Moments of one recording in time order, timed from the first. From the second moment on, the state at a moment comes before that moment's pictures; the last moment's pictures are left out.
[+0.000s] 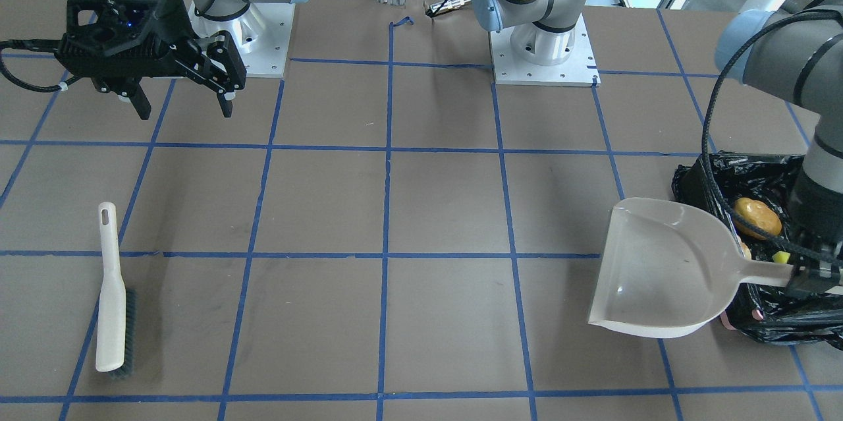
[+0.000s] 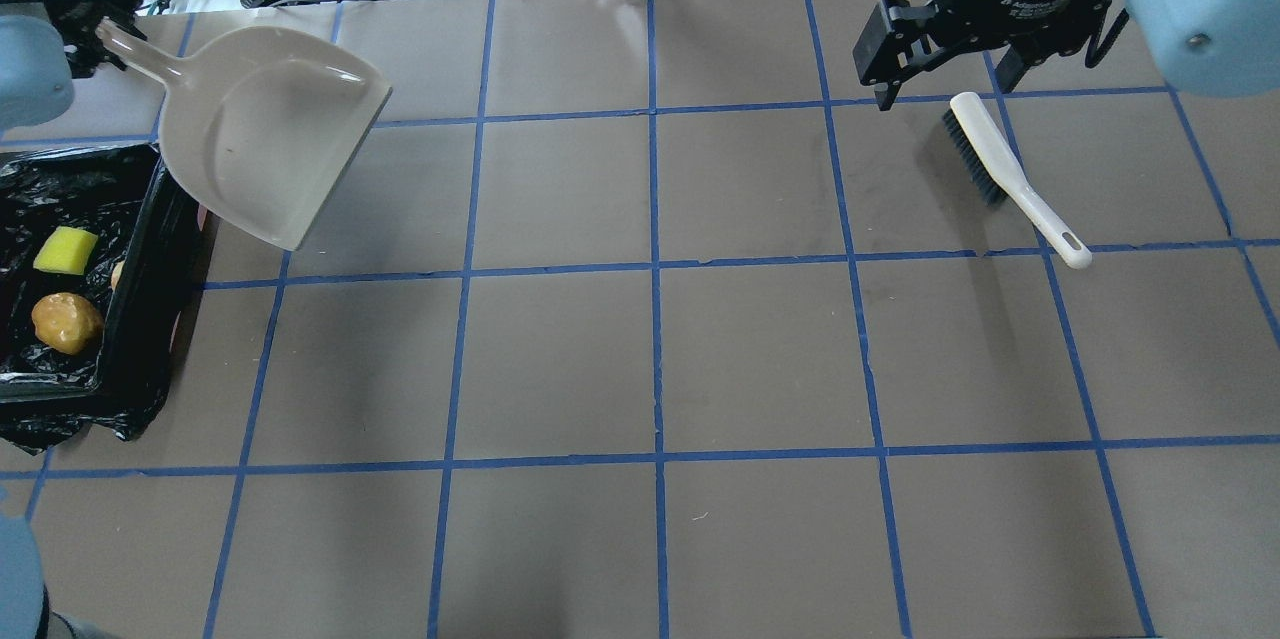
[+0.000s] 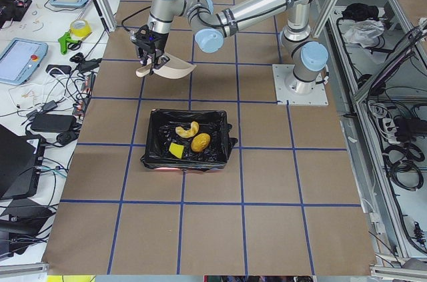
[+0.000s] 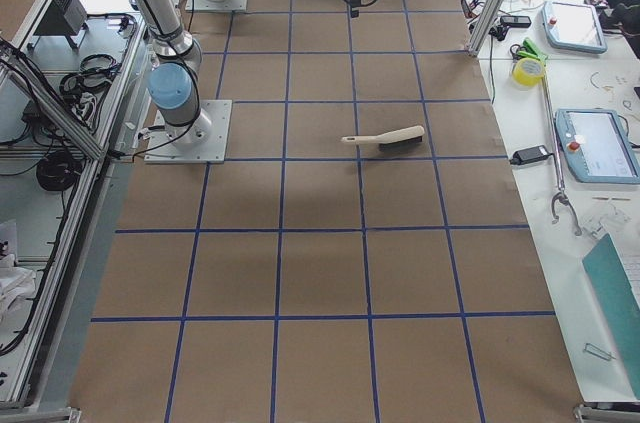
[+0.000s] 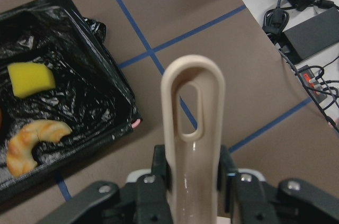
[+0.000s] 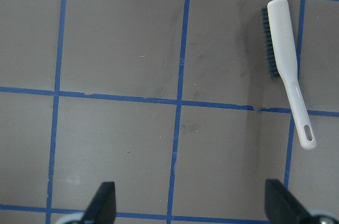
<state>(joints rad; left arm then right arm) -1.24 -1.86 -1.56 -0.88 1.67 -0.80 1.61 -1.58 1.53 -1.65 -1.60 -0.05</state>
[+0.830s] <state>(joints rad) -1.27 -1.96 -1.62 -0.92 1.56 -0.99 1.60 -1.58 1.53 -1.64 -1.61 -0.06</state>
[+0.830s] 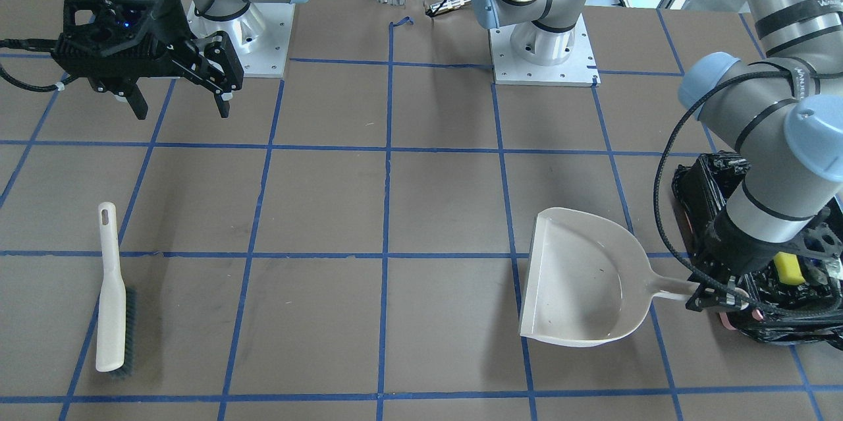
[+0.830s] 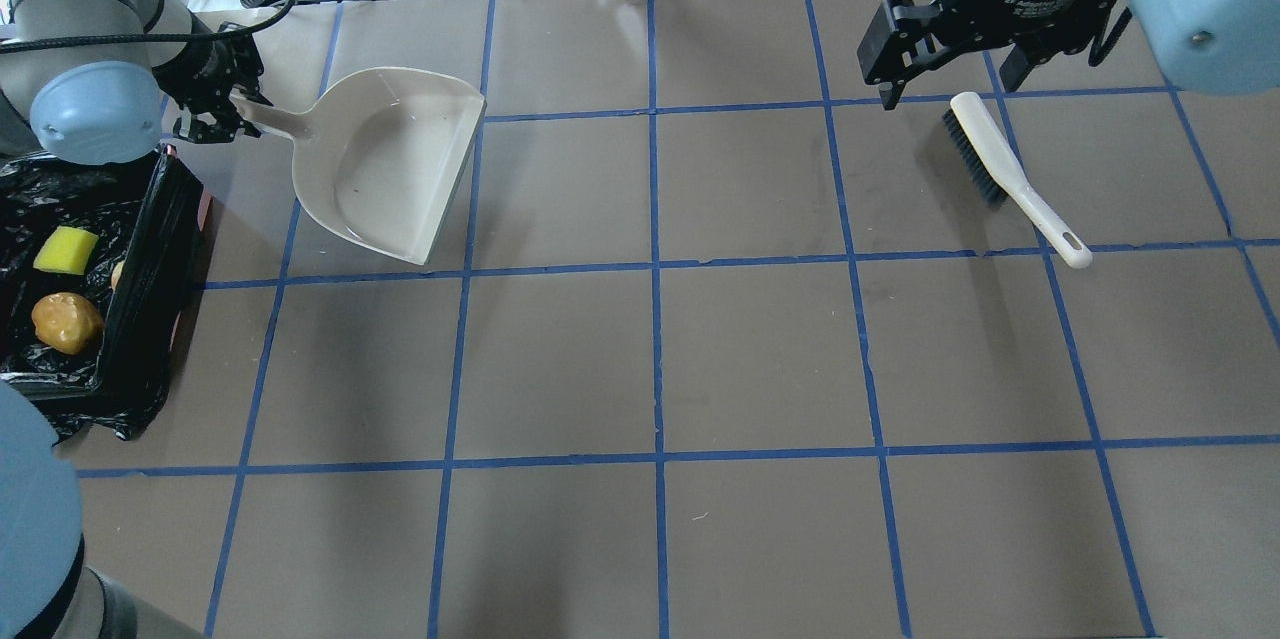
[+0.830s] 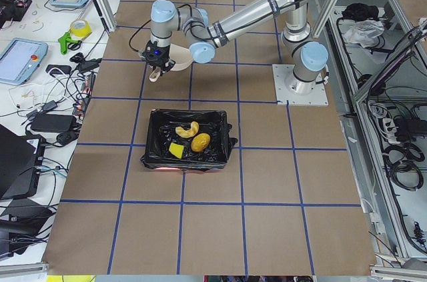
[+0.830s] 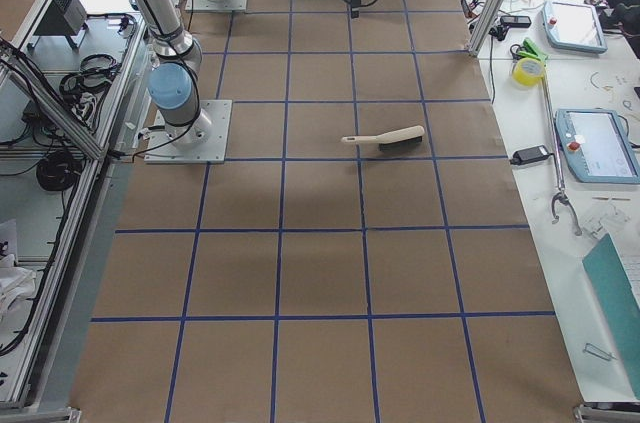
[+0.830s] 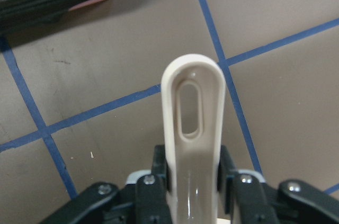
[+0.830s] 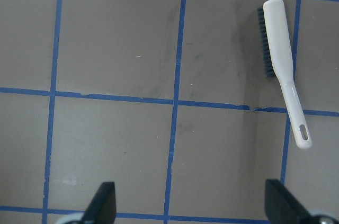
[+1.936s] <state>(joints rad) -1.33 -2.11 -1.56 -0.92 1.57 -1.30 1.61 -1.59 1.53 -1.64 -1.61 -0.06</state>
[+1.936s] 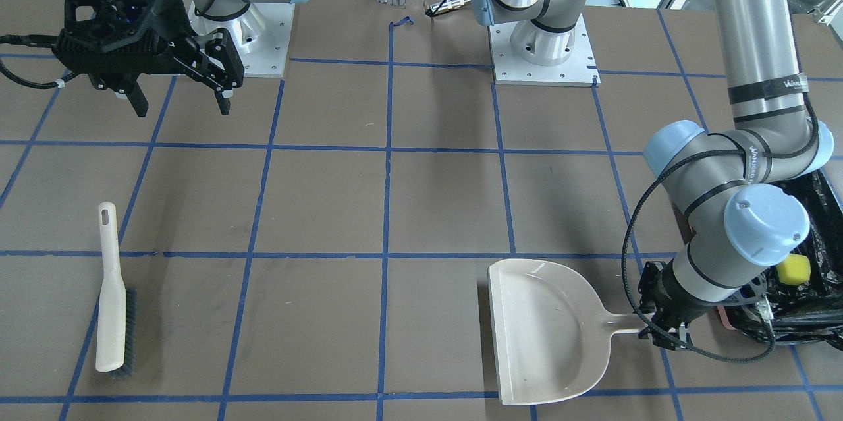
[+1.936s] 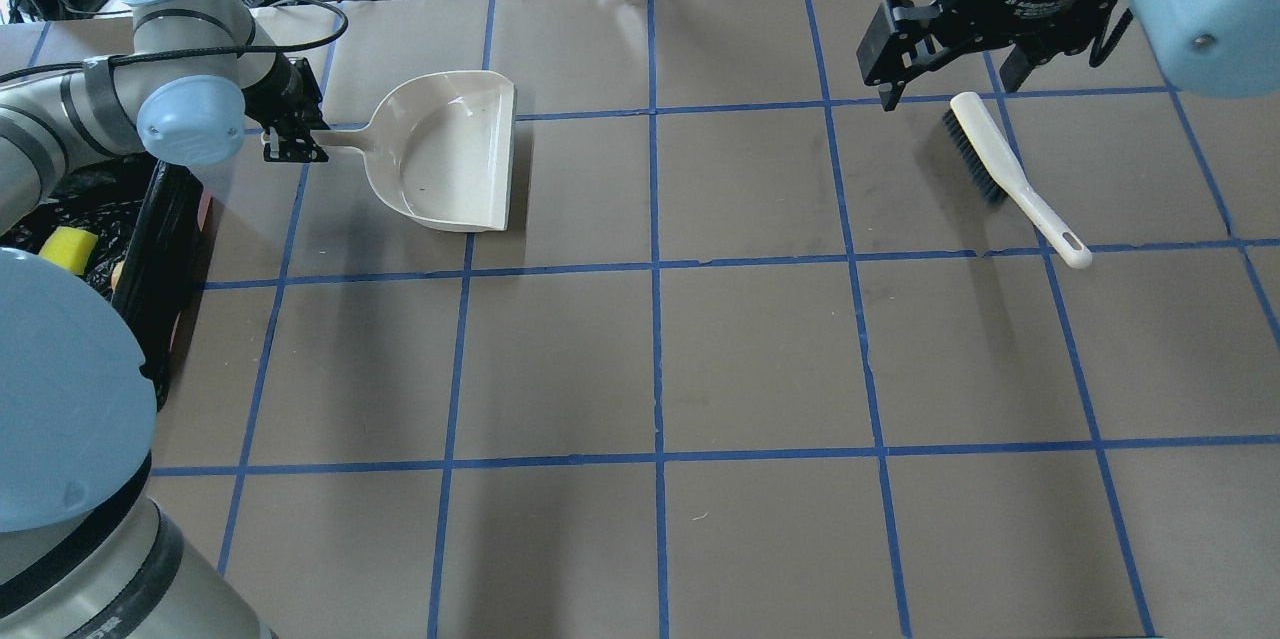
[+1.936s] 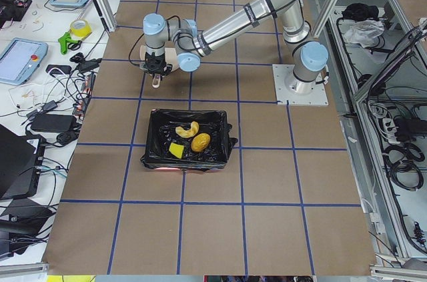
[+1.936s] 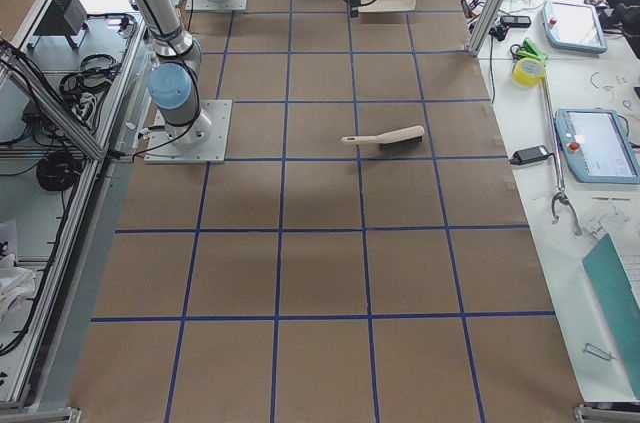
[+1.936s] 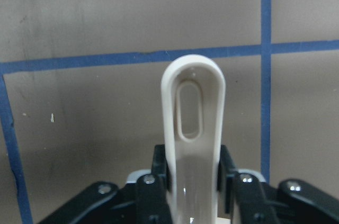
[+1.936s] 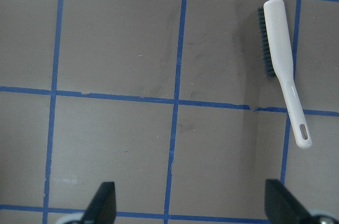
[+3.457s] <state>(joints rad) -1.37 -2.12 -1.55 -0.90 1.67 -1.22 1.61 -1.59 1.53 -1.64 -1.61 -0.06</state>
